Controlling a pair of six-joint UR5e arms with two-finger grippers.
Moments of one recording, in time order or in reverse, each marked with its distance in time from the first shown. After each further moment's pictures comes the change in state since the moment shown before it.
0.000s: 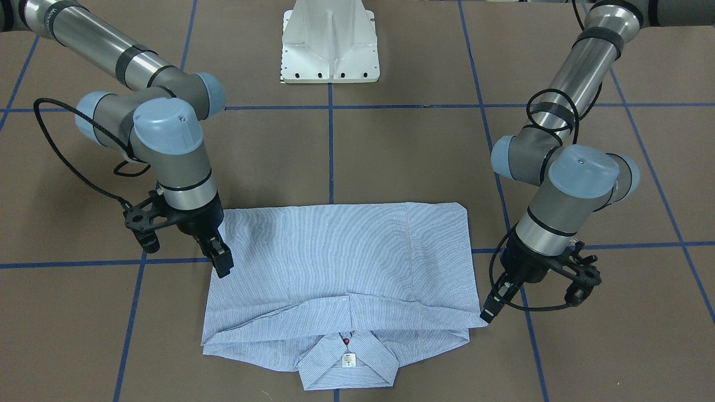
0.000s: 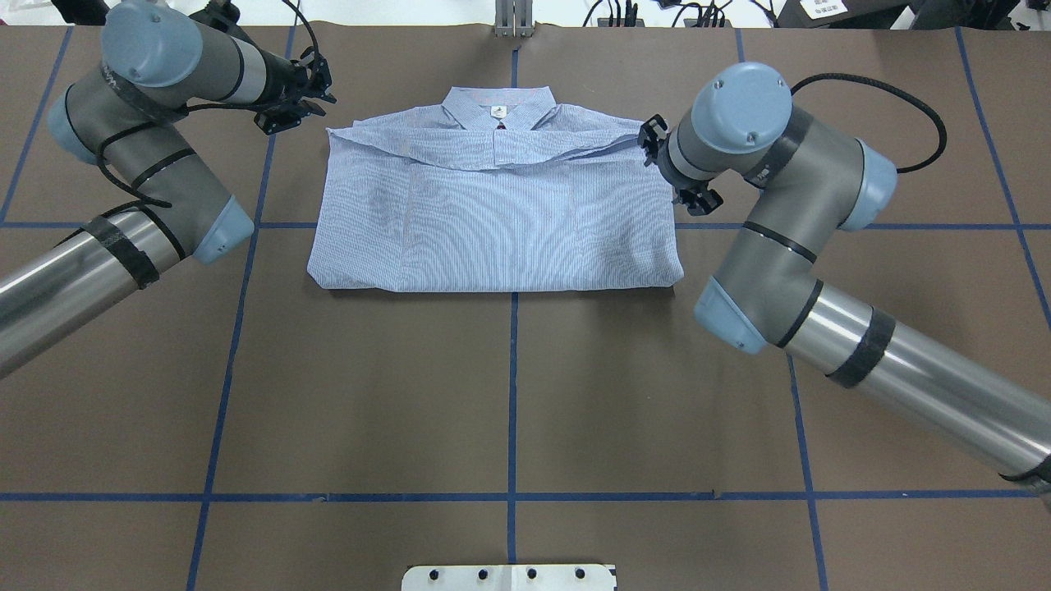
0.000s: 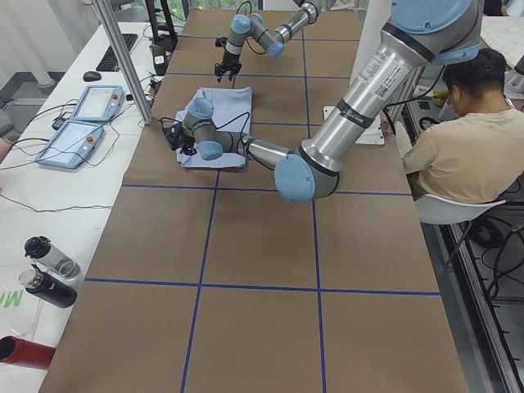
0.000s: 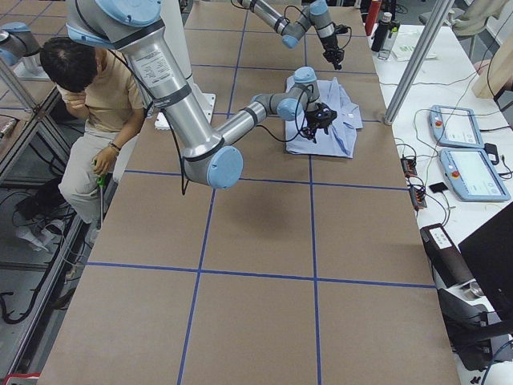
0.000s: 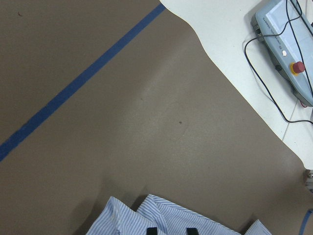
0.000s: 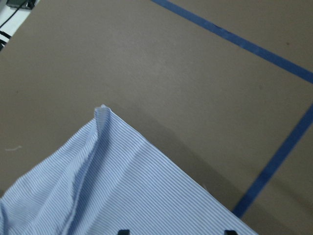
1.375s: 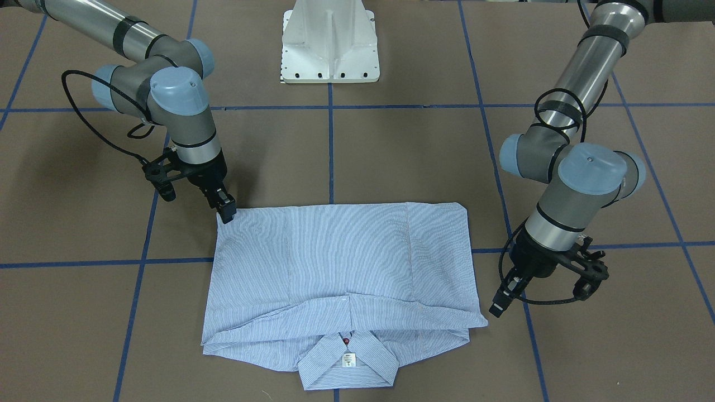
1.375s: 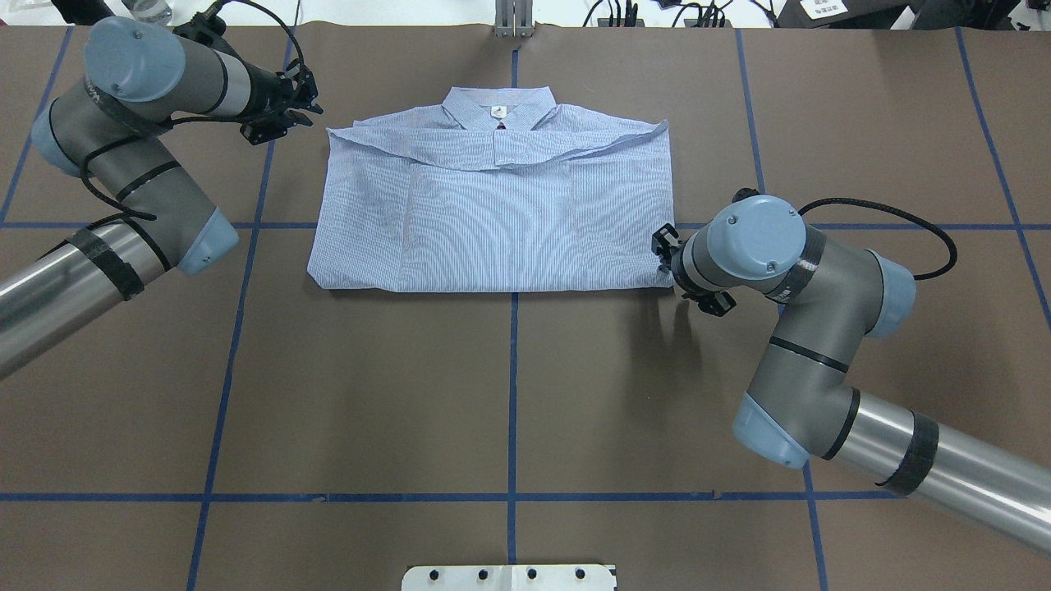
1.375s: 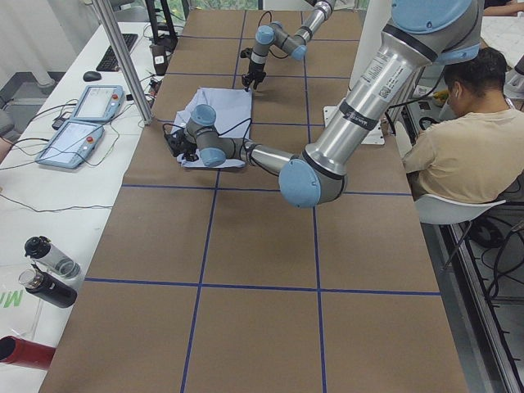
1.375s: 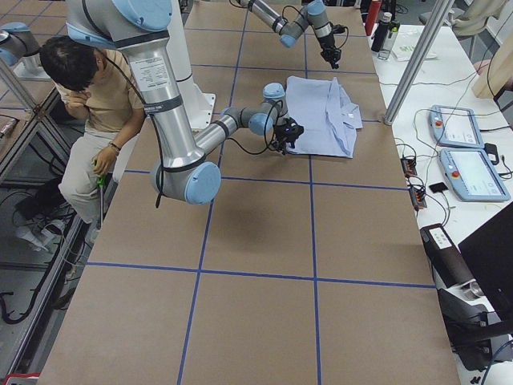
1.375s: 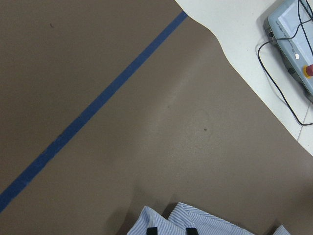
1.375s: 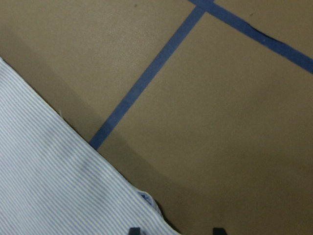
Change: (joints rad) left arm 0.000 0.037 -0.013 -0.021 0.000 0.012; right arm -0.130 -0.147 0.103 0.007 -0.035 0.060
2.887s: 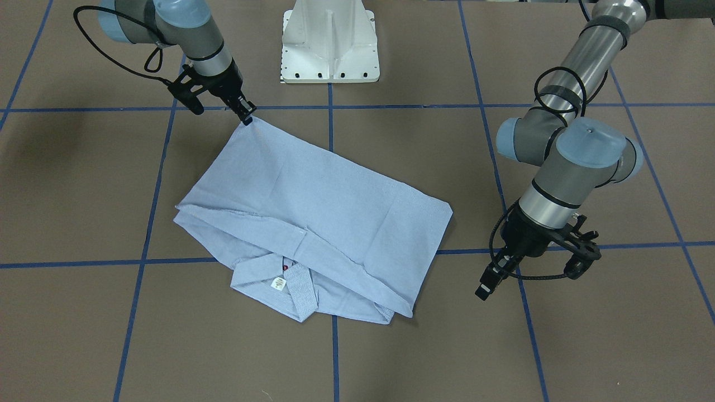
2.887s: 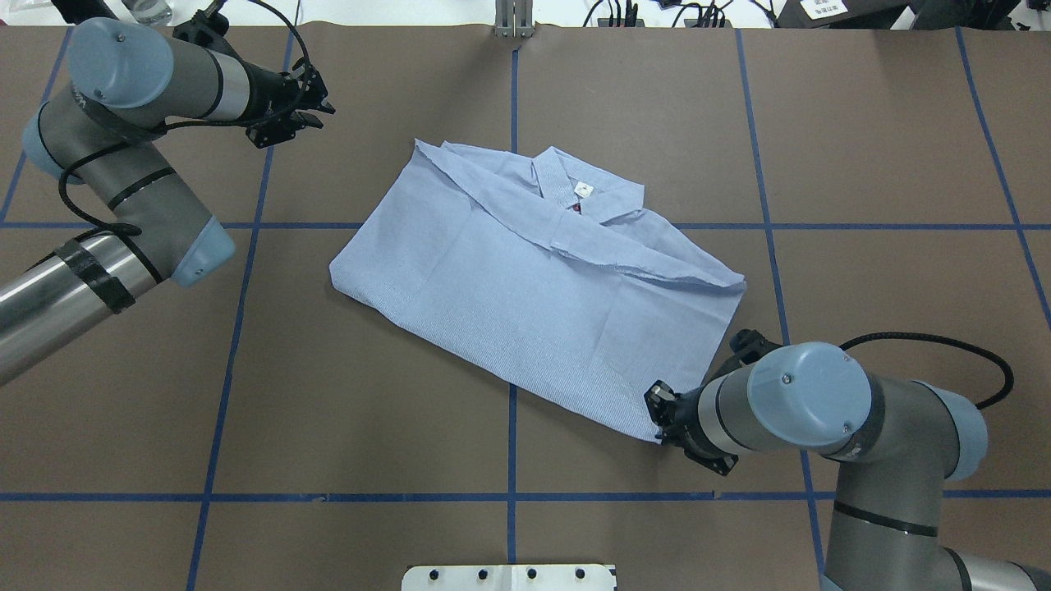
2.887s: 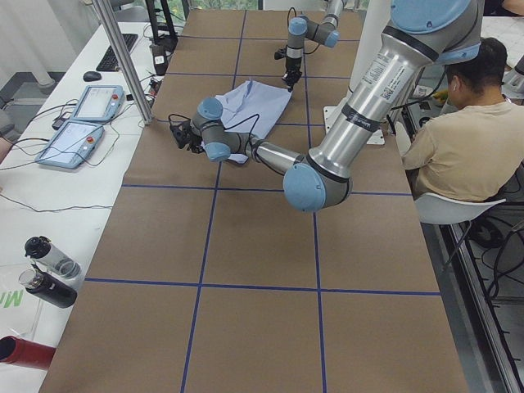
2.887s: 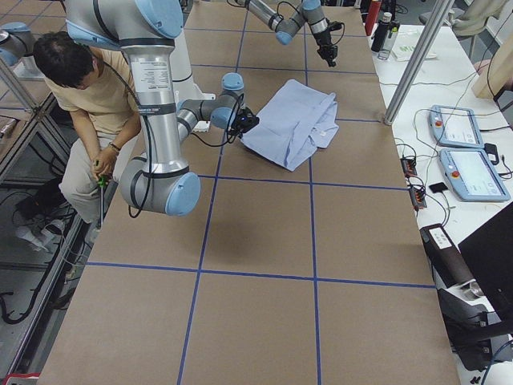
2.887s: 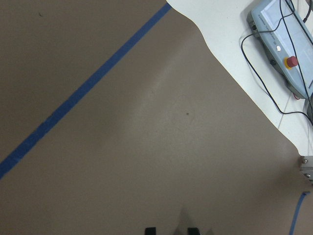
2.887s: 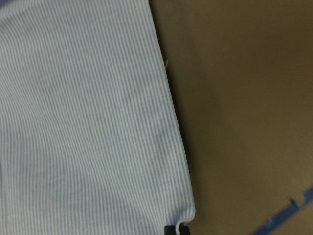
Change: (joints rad) left arm 0.021 0.054 -0.158 0.005 -0.022 -0.006; right arm -0.301 -0.239 0.377 -0.016 0.115 0.121
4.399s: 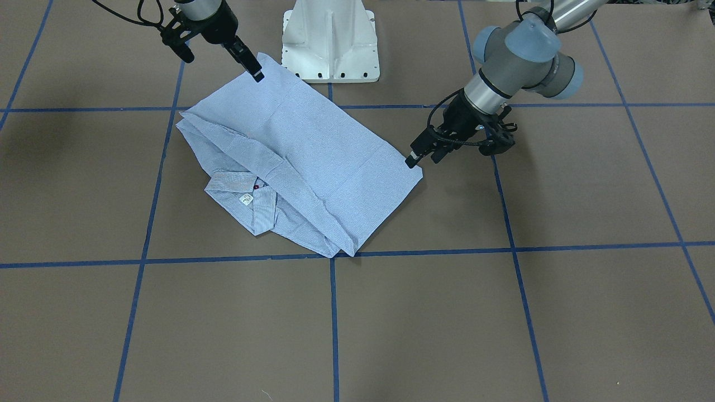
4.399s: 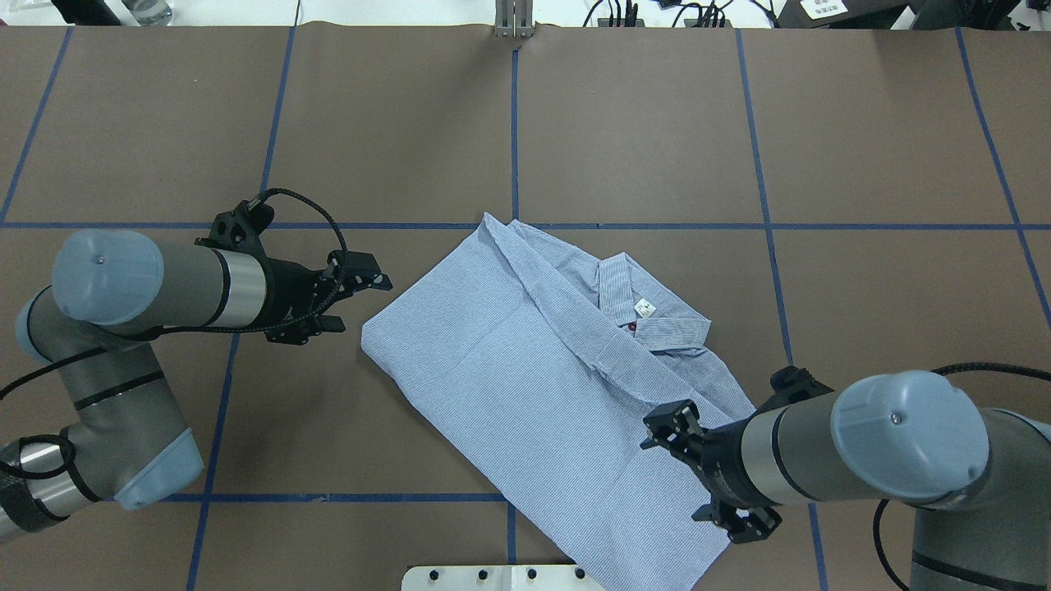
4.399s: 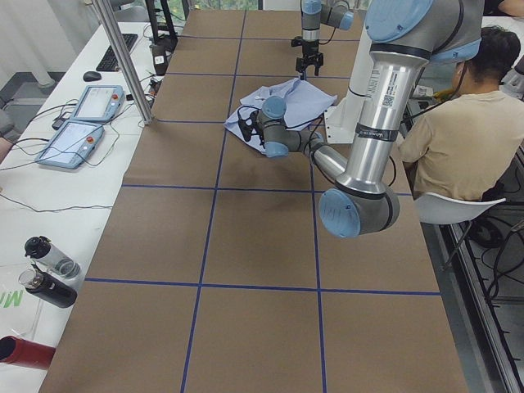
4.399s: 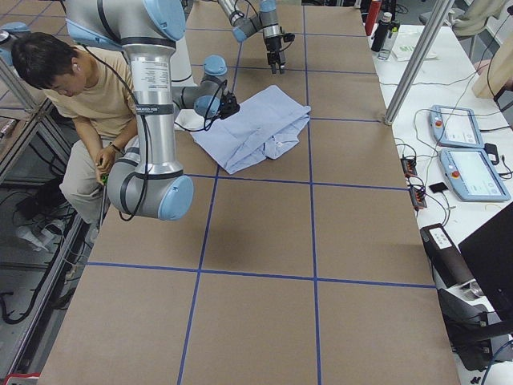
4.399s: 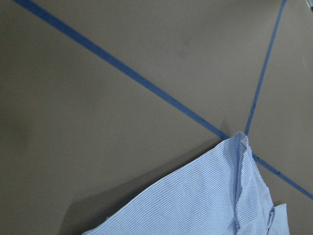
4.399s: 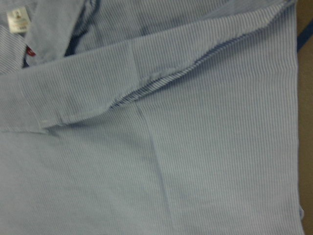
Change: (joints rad) left arm 0.329 0.295 -0.439 0.044 0.022 -0.083; right arm 0.021 -0.061 0.194 0.000 0.026 0.186
